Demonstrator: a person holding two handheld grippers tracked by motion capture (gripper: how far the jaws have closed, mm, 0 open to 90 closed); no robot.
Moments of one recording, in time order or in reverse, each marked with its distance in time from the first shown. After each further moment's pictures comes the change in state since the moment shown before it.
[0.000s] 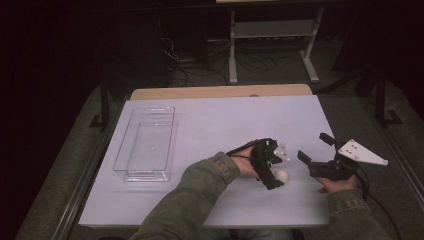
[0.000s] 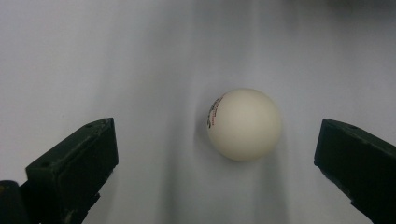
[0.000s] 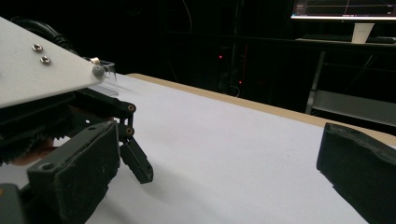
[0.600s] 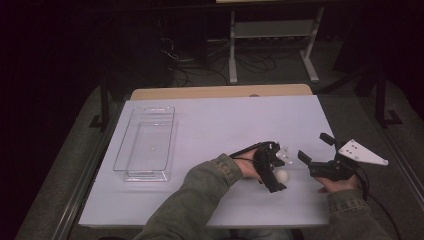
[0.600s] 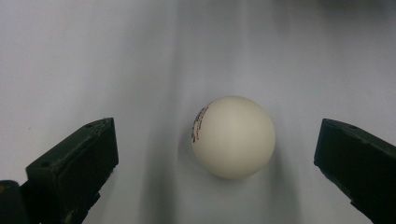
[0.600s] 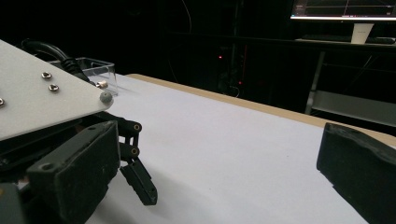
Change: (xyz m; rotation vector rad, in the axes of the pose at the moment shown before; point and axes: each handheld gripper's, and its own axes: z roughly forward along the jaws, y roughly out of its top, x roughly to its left) left arm -0.002 -0.001 0.014 -0.015 -0.043 -0.003; right arm 0.000 0.000 0.000 -0.002 -0.001 -0.001
